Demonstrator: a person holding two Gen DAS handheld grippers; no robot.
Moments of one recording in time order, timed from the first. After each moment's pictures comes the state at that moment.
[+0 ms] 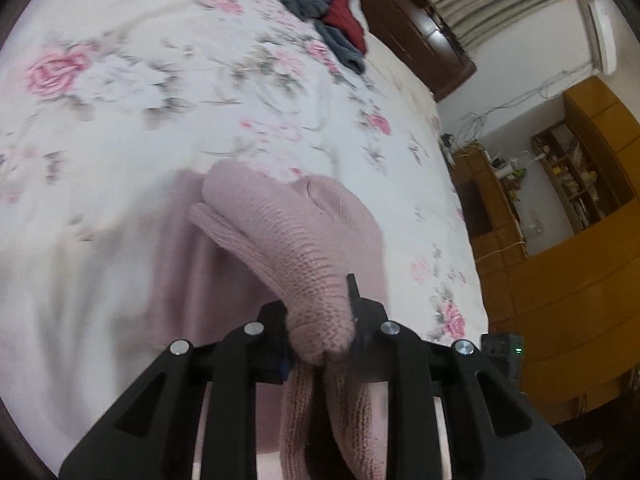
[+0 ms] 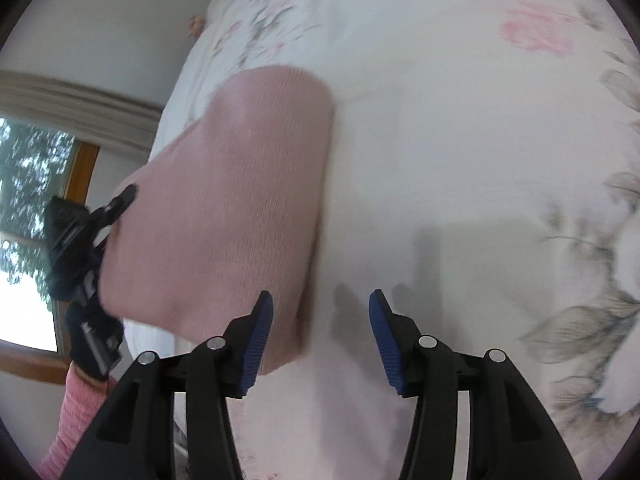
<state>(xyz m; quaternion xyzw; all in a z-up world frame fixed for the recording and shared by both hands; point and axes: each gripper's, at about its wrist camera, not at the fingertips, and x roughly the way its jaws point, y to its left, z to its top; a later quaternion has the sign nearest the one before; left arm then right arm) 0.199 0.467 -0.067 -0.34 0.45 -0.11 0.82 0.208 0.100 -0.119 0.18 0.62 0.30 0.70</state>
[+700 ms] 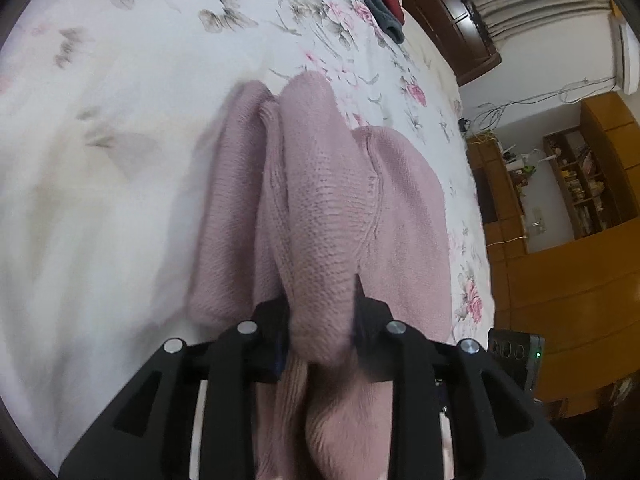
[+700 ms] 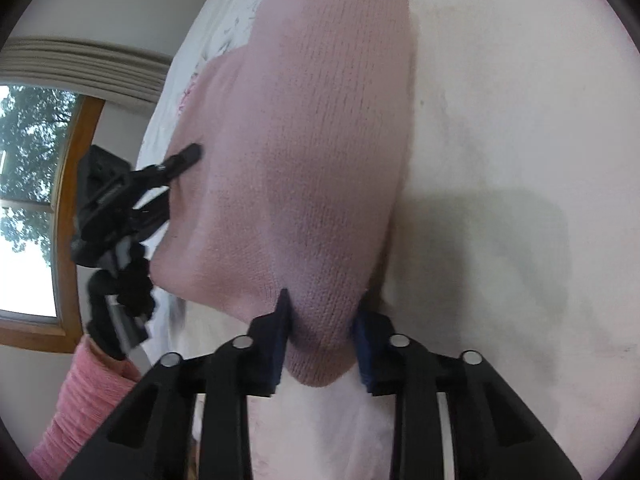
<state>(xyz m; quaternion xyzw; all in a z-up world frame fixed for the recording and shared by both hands) 0.186 0.478 -0.132 -0.36 0.50 -0.12 0.78 0.189 0.158 -0.156 0.15 0.66 0.33 0.66</state>
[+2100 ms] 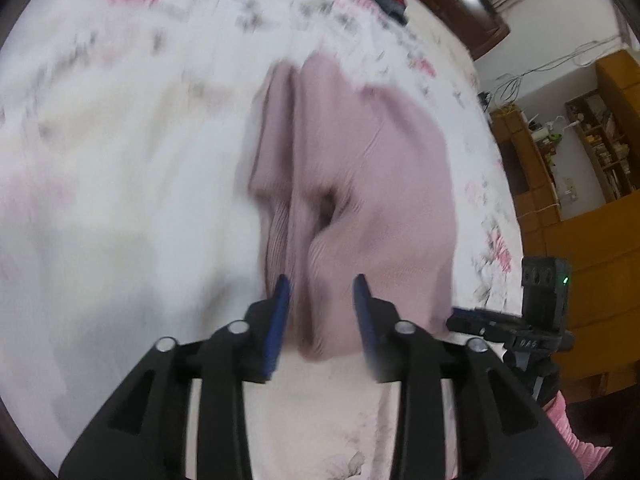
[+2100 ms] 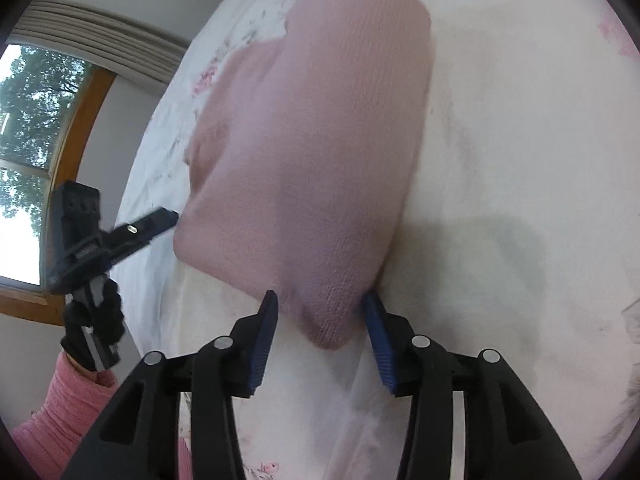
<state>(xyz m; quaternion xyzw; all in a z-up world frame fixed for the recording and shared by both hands) 0.116 0.476 -0.090 -0.30 0.51 -0.08 0.80 0.165 0.145 -0.130 0.10 0.63 0.34 0.68</state>
